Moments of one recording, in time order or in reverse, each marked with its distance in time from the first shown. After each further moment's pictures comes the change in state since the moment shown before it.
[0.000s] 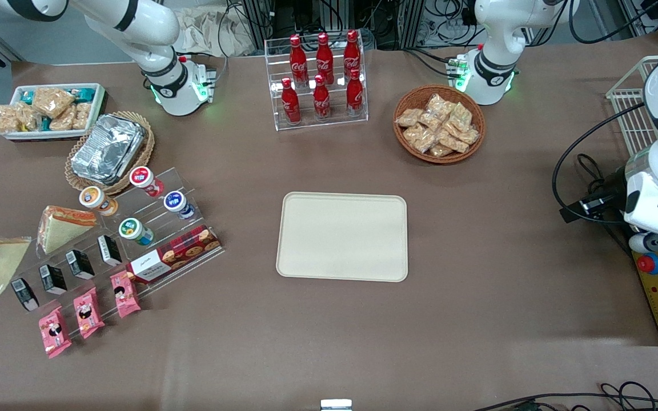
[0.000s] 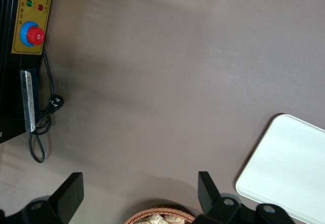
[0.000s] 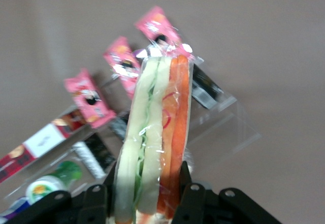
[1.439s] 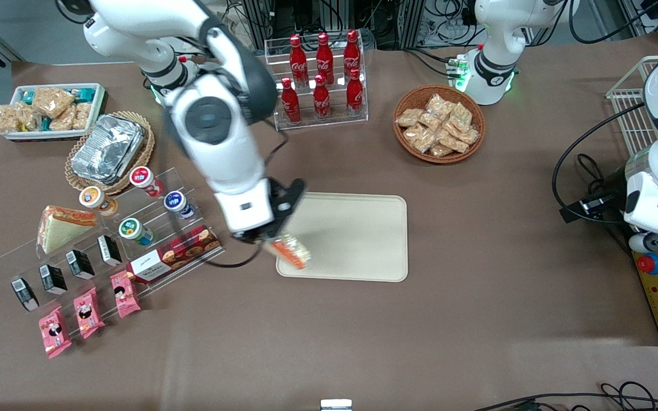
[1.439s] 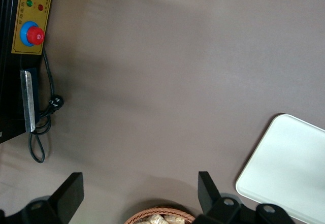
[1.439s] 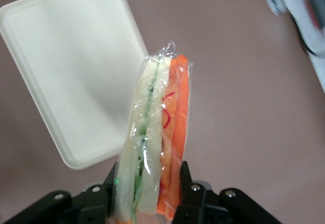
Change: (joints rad) arm 0.946 0.081 0.013 0.006 -0.116 0.173 -0.184
